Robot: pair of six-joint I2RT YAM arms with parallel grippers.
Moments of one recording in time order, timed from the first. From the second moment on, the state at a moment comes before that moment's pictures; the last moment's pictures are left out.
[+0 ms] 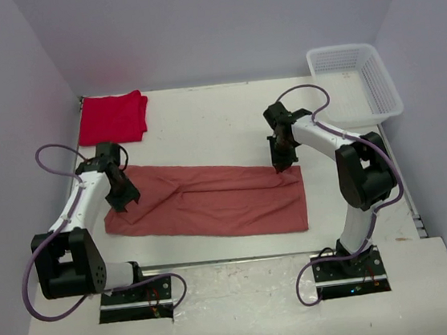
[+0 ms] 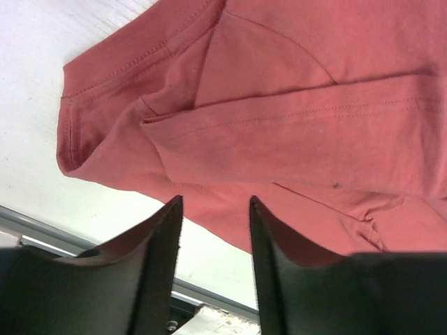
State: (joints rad) left arm 0.02 1.36 0.94 -0.92 -0.15 -0.60; right arm 0.39 1.84 1.33 -0.85 0.04 0.43
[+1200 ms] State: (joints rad) left arm 0.18 1.55 0.92 -0.80 -0.17 -0.54; right arm 0.39 1.84 1.30 -0.81 0.00 0.42
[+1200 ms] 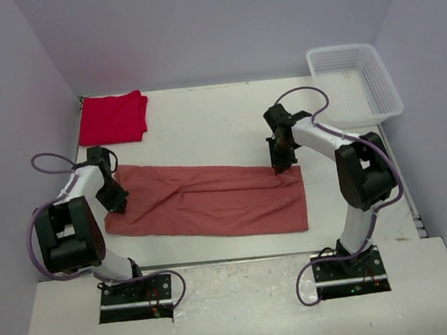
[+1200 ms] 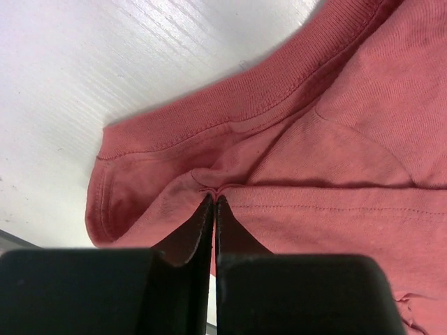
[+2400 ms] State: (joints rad) left arm 0.09 1.53 1.43 -0.81 -0.11 -0.41; right arm 0.33 1.93 1.69 -1.00 0.20 0.39
